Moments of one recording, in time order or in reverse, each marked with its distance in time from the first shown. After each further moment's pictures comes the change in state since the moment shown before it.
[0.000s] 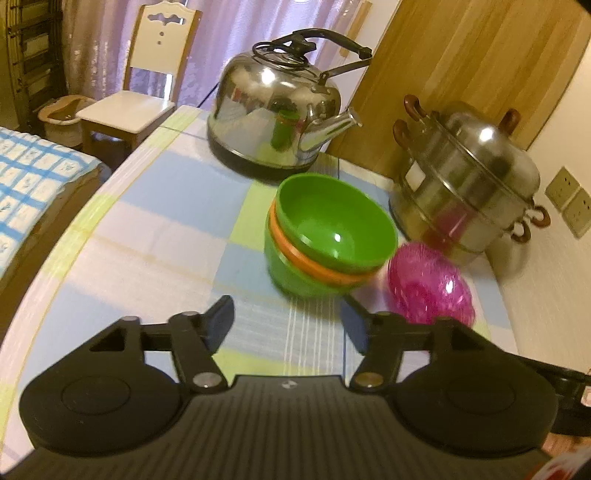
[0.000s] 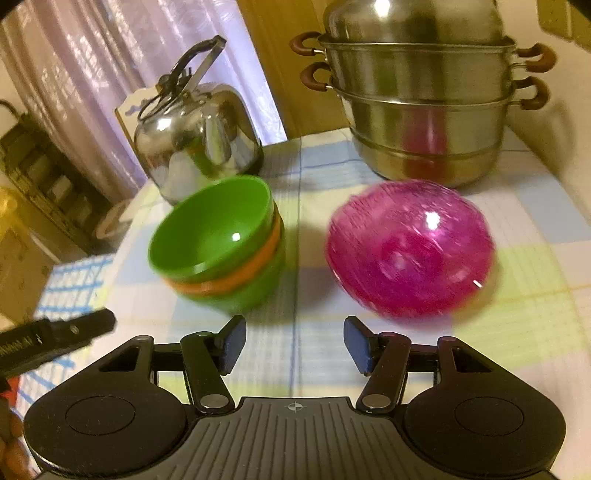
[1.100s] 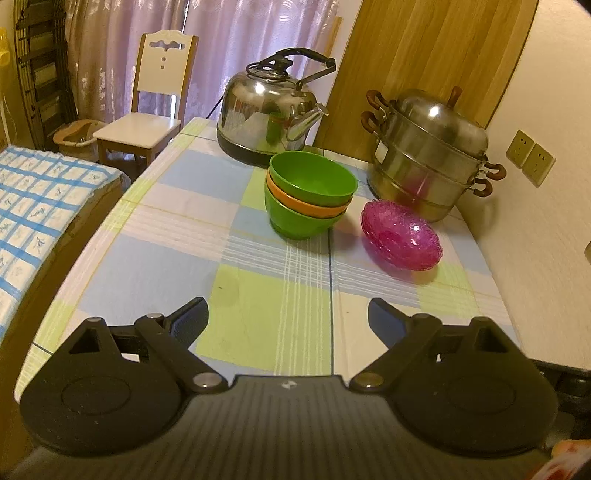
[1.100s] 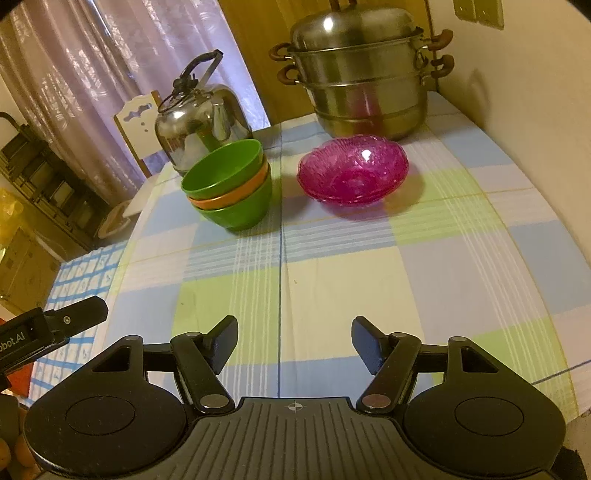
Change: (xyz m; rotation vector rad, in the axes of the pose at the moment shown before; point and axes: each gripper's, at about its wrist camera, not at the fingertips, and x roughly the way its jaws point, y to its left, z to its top) left arm -0.124 -0.021 -0.092 0.065 -0.048 0.021; right arm -0.129 0.002 -0.111 0.086 -0.018 -0.016
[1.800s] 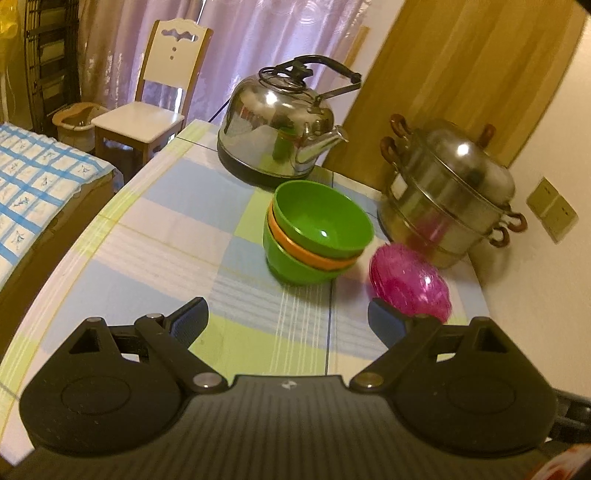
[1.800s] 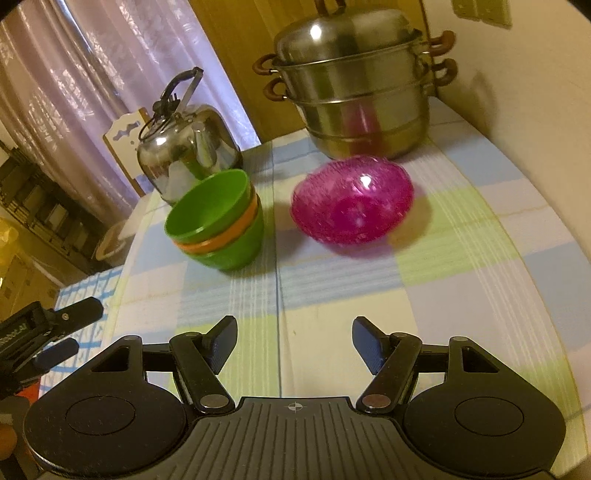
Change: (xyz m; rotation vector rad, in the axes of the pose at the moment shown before) left arm 0.072 0.016 0.068 -0.115 -0.008 -0.022; right arm 0.042 -0.004 0.068 0.047 -0.015 0.017
